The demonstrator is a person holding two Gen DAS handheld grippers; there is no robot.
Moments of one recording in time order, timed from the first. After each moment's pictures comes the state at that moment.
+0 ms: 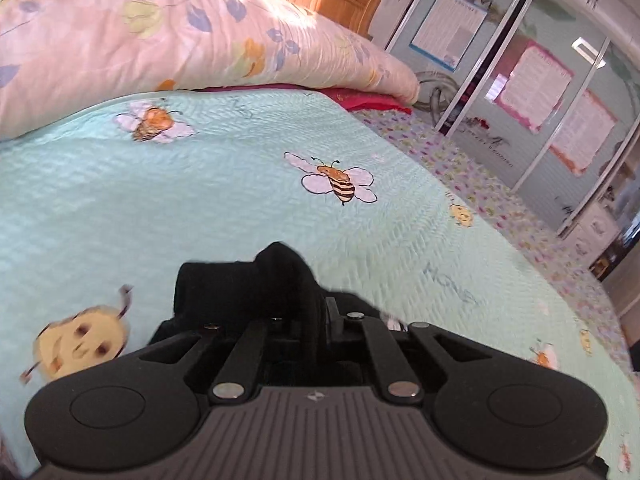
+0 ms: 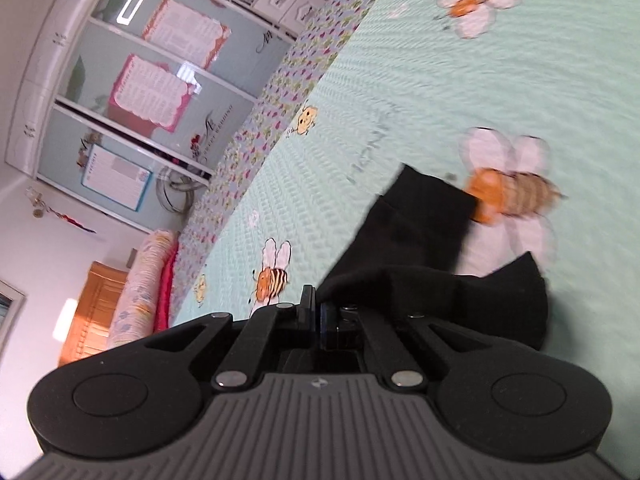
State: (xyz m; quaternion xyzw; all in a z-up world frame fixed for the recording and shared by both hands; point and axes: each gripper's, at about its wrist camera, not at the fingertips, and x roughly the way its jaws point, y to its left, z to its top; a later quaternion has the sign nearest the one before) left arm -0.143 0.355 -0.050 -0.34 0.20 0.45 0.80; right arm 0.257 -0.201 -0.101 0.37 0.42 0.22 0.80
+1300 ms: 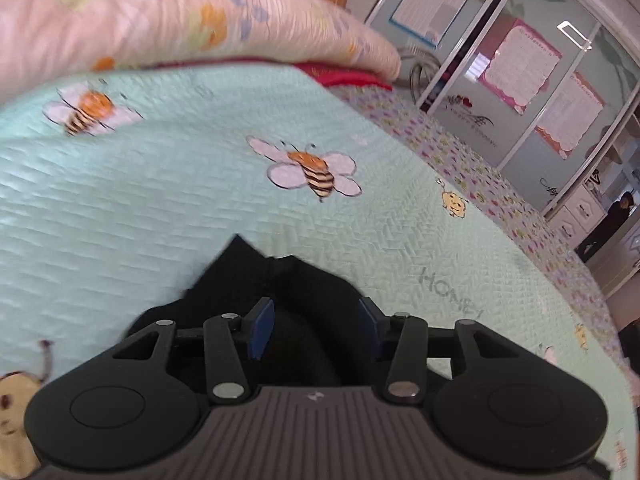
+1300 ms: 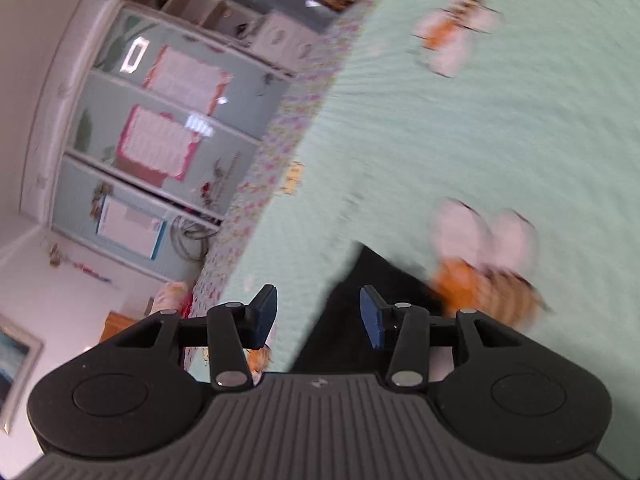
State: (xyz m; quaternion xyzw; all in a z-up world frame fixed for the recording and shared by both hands) left arm -0.142 0.384 -0.075 -0.33 0.20 0.42 0.82; right arm 0.295 -0.281 -0.166 0.45 0.37 0.21 0.79
